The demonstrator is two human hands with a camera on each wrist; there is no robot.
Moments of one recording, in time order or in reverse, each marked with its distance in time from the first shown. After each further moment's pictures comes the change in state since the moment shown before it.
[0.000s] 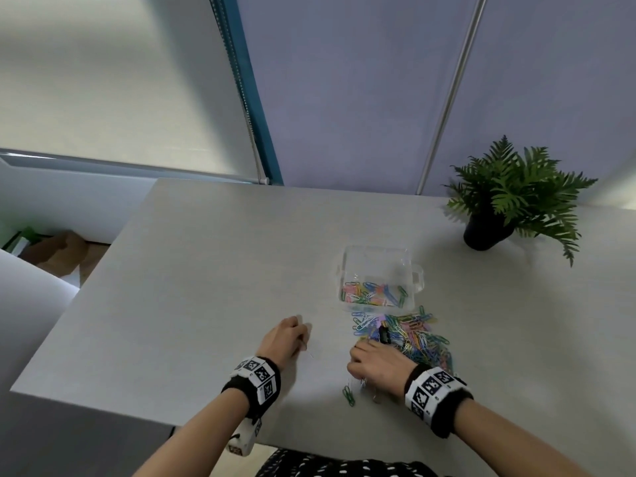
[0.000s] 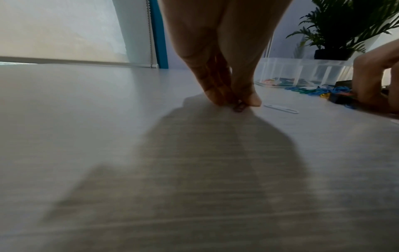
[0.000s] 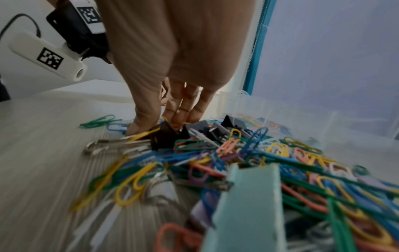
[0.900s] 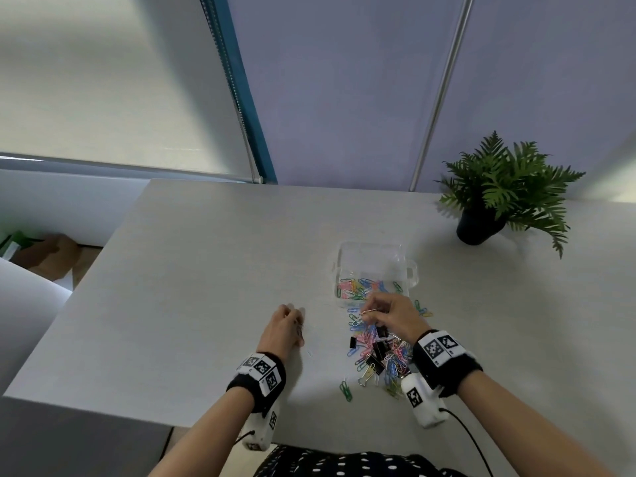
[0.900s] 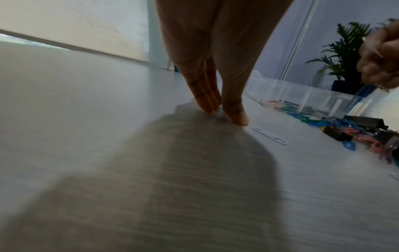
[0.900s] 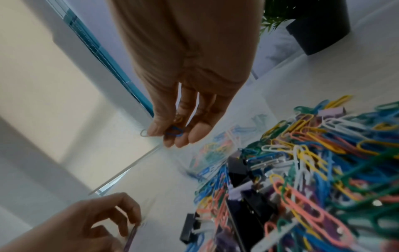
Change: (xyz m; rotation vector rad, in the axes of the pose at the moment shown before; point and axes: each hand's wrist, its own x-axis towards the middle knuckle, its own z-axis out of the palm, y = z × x) left_hand 0.009 -0.004 0.005 0.047 0.084 0.027; right_hand -0.008 0.045 -0.039 1.278 0.510 0.576
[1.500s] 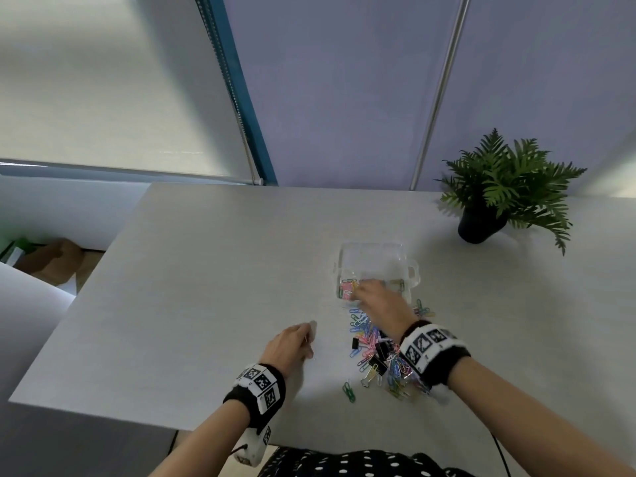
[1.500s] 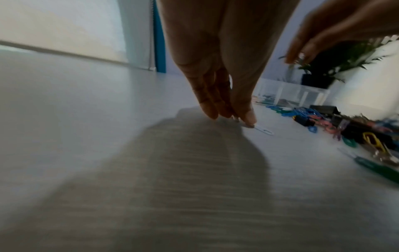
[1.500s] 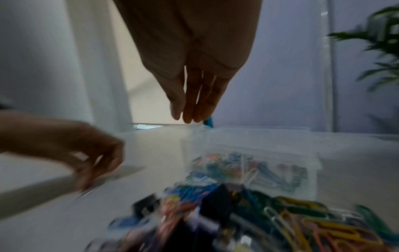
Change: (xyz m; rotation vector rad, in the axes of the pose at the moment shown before) left_hand -0.014 0.009 0.002 0.064 -0.182 0.047; right_hand 0.014 -0.019 0.013 -0.726 0.017 -0.348
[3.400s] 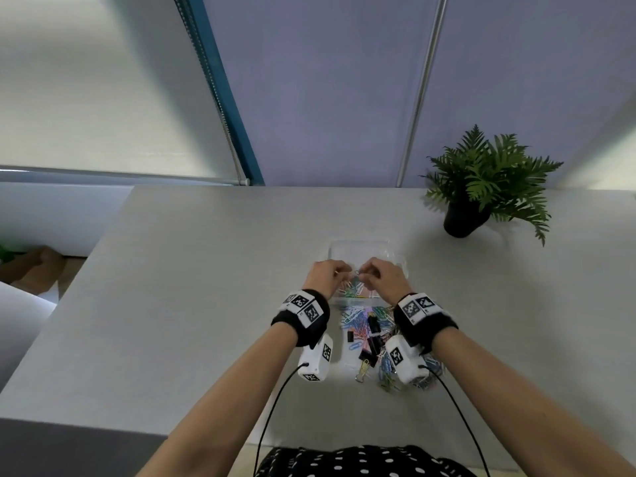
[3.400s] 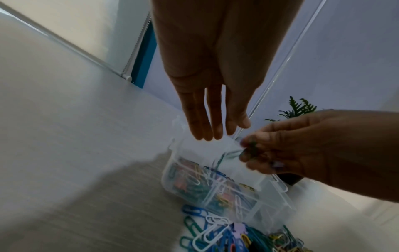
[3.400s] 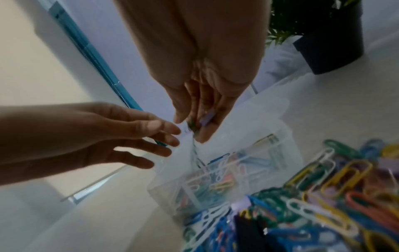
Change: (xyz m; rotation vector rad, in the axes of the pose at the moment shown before) left_hand 0.082 0.104 -0.055 -0.264 0.145 0.122; right_hand 0.022 0.030 -0.018 0.544 0.126 0.457
